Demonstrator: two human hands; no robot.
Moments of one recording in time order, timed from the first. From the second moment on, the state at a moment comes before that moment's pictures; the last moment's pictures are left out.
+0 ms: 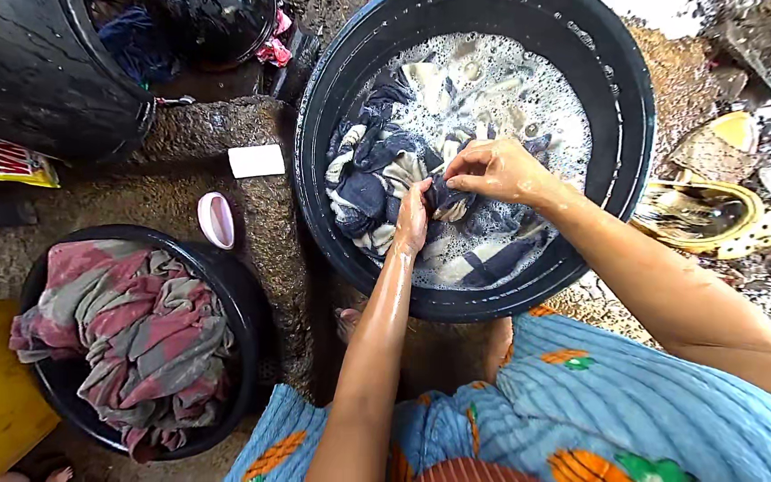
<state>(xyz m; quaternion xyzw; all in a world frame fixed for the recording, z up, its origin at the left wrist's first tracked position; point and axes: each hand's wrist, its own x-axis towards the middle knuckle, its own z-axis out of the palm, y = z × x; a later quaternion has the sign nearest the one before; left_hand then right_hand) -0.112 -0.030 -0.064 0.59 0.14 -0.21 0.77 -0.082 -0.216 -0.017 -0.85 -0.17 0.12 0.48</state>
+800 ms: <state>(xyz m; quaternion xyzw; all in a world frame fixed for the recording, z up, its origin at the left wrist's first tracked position) -0.115 -0.031 -0.065 0.60 0.15 -0.21 0.76 -0.081 -0.196 -0.015 -0.88 -0.16 0.14 0.42</state>
